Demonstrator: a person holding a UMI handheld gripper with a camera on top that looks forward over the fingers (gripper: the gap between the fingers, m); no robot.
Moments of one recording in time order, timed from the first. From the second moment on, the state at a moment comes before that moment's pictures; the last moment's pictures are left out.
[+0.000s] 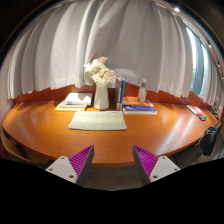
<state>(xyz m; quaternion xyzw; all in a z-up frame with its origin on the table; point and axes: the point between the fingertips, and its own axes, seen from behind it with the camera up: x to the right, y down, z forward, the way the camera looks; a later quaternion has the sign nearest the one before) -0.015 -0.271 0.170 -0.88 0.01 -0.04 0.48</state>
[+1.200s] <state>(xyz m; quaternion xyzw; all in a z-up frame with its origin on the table) -0.227 0.073 -0.011 -0.91 -0.06 -0.01 0.40</state>
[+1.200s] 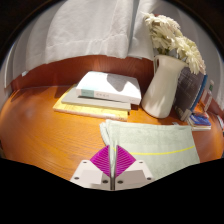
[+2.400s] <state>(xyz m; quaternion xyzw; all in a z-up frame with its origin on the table) 0.031 -0.045 0.253 -0.84 -0.02 0.02 0.54</state>
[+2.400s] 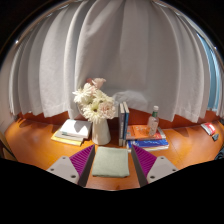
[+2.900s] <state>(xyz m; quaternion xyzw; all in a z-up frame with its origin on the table) -0.019 -0.193 0.265 -0.85 -0.02 -0.01 0.53</state>
